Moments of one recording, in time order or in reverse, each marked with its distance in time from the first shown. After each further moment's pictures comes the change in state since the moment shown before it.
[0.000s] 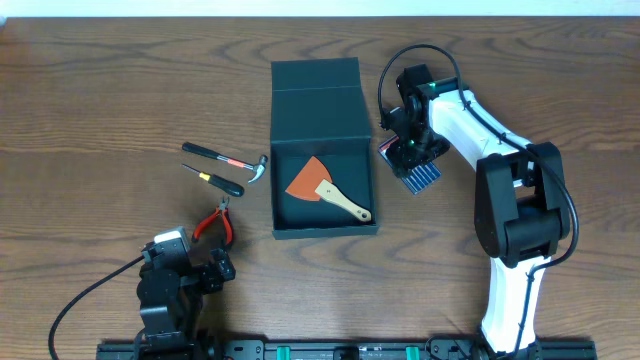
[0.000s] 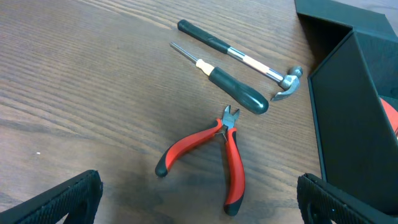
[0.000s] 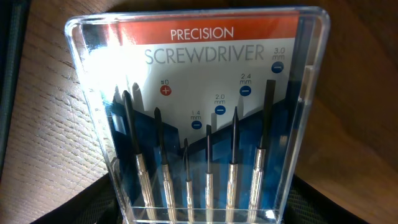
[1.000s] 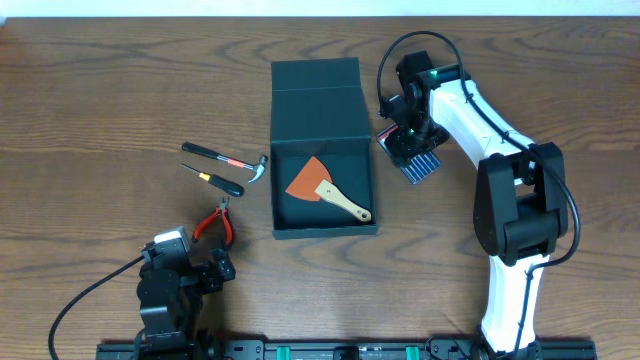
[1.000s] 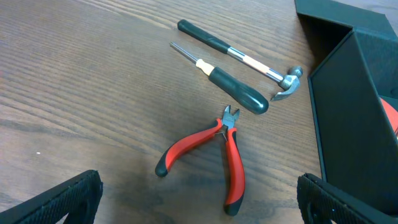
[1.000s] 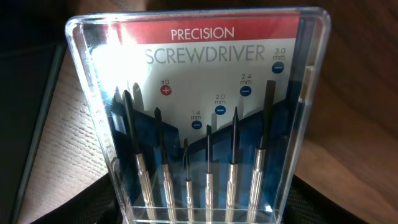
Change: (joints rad) left arm 0.000 0.000 0.000 0.000 0.000 0.000; right arm 0.000 0.009 0.108 -0.072 0.000 0.000
